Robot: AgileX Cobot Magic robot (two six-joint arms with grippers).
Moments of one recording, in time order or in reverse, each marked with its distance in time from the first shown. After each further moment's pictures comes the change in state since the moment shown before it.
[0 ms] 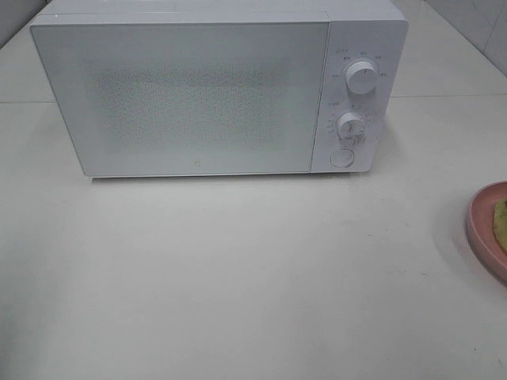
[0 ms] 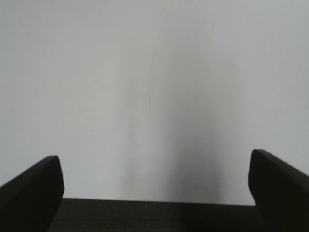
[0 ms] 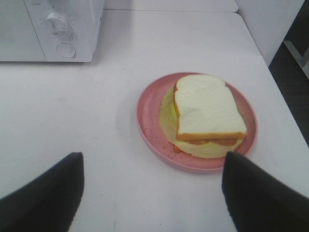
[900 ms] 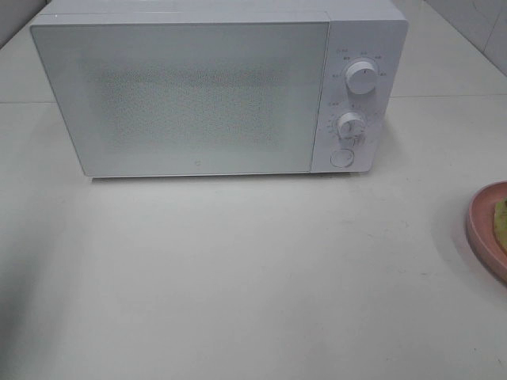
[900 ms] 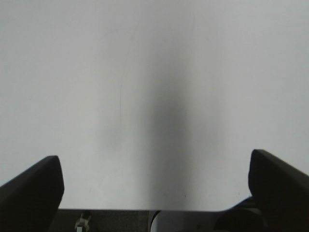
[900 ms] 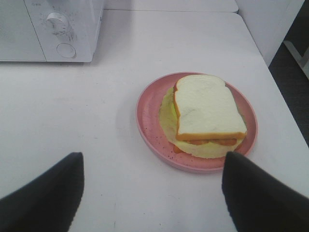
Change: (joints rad) left arm 0.000 0.460 -0.201 -0.097 -0.025 -0.007; right arm 0.000 0.000 0.000 0.000 0.000 0.000
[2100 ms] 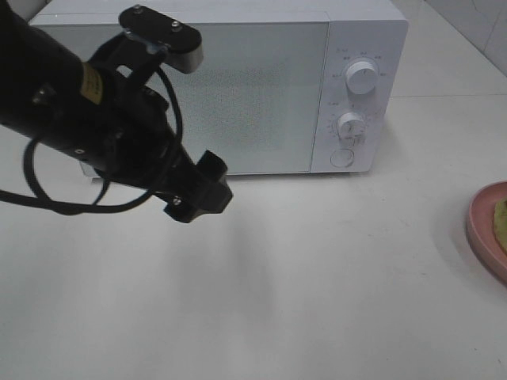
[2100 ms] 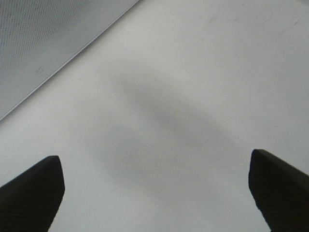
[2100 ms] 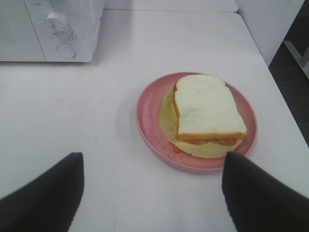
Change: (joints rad) left arm -0.785 0.567 -0.268 0.092 -0.477 0.009; right arm 0.000 0.000 0.000 0.000 0.000 0.000
